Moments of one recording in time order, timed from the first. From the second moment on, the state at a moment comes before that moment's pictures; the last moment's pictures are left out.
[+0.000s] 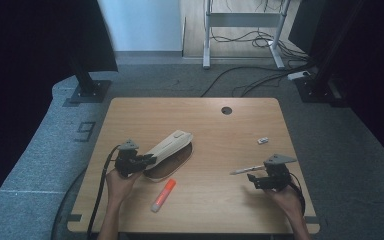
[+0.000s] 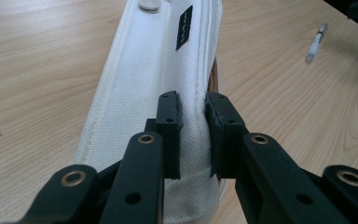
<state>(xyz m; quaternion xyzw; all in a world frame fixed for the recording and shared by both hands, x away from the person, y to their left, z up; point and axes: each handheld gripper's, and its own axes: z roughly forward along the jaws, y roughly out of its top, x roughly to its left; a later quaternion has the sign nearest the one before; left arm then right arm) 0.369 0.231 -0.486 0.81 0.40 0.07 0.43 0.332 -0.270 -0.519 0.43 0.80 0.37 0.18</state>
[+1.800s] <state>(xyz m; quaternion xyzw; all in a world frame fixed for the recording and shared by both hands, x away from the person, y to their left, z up) 0.368 0.230 -0.486 0.81 0.39 0.07 0.42 0.471 -0.310 -0.545 0.51 0.77 0.32 0.22</state>
